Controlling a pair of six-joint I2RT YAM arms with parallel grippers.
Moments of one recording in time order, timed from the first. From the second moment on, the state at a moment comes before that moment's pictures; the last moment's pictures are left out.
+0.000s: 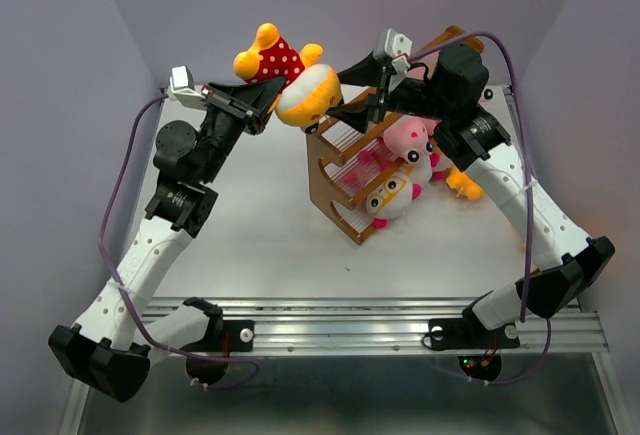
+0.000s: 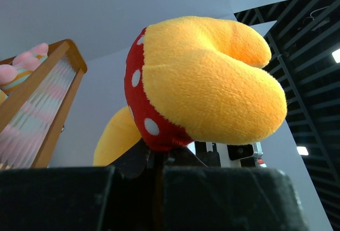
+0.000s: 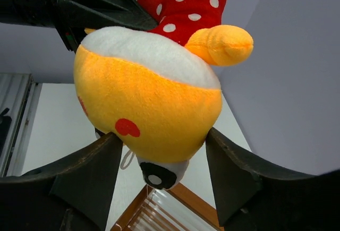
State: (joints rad) left arm -0.43 1.02 1.11 0.23 0.10 -1.42; right arm 0.54 1.48 1.69 -0.09 -0.77 -0.21
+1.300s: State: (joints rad) left arm -0.25 0.78 1.11 -0.13 0.08 -0.79; right arm -0.11 1.64 2.00 -0.58 -0.63 -0.39
